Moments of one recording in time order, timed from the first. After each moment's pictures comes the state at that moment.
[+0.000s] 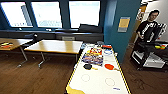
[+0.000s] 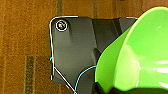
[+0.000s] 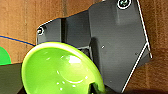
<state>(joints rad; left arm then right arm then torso) 1.47 2.82 -2.56 0.93 -0.12 -0.86 -1.58 2.89 -2.57 -0.61 0.22 0.67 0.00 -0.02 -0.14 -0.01</state>
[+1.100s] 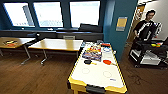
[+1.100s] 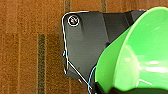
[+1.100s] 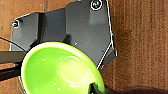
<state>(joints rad) 1.49 2.85 -2.69 0.93 -0.13 -0.84 -1.60 2.86 -2.70 -0.64 0.21 0.67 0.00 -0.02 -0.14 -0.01</state>
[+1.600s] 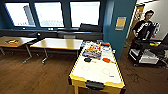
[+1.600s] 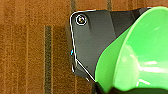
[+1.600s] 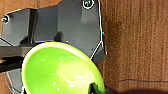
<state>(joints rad) 1.49 2.85 -2.74 0.93 -0.13 -0.84 -1.60 2.87 -2.77 -0.66 0.20 0.67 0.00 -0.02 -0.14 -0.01</state>
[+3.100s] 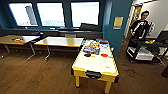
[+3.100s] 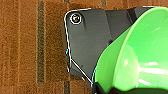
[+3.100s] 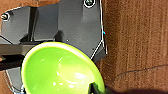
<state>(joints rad) 1.49 2.87 -2.74 0.93 -0.12 -0.83 -1.60 2.89 -2.79 -0.67 0.19 0.67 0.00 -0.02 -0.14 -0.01</state>
